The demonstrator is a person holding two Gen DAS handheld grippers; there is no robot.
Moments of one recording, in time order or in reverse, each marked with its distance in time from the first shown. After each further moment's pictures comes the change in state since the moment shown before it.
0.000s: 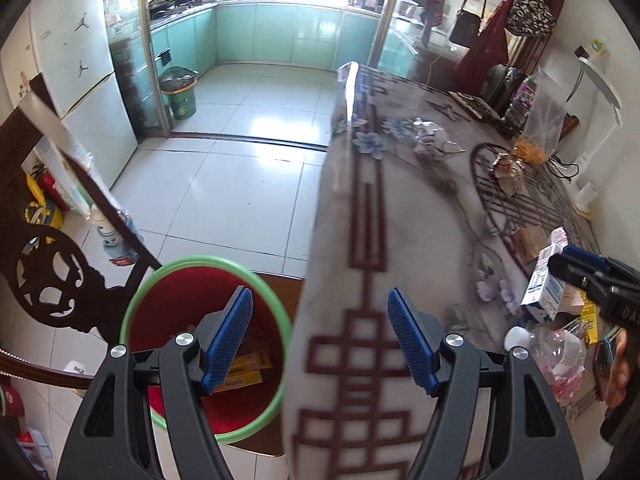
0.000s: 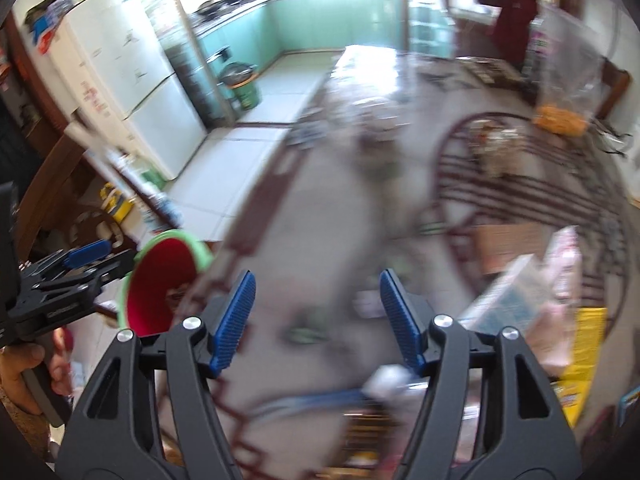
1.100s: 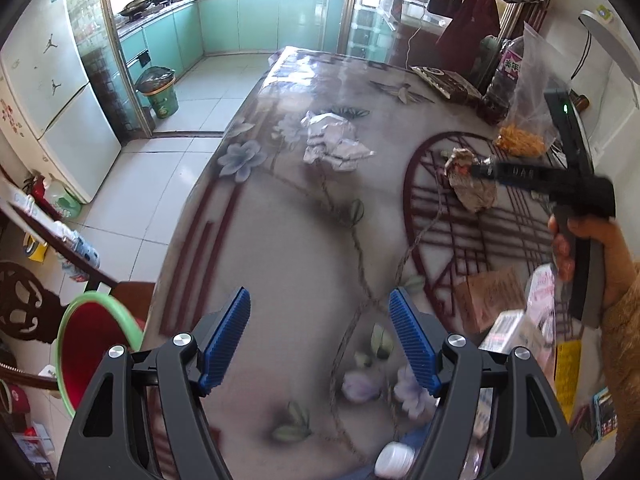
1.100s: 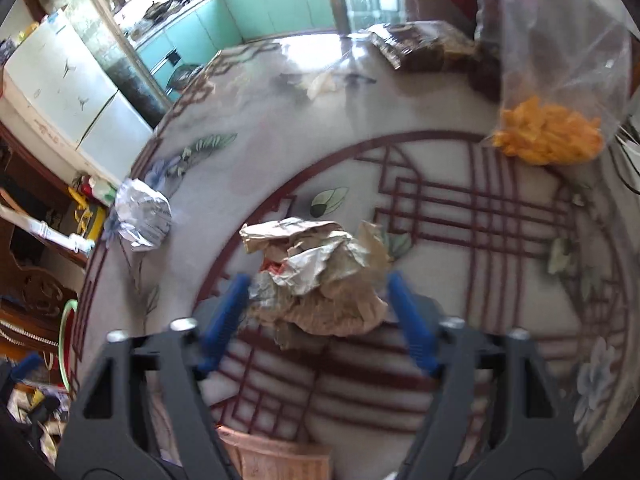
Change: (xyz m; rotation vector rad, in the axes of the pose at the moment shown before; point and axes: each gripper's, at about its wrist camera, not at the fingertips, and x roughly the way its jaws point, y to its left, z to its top) left arm 0.085 -0.179 0.070 0.016 0.060 0.052; right arm 0.140 -0.230 0.142 0.050 0.111 0.029
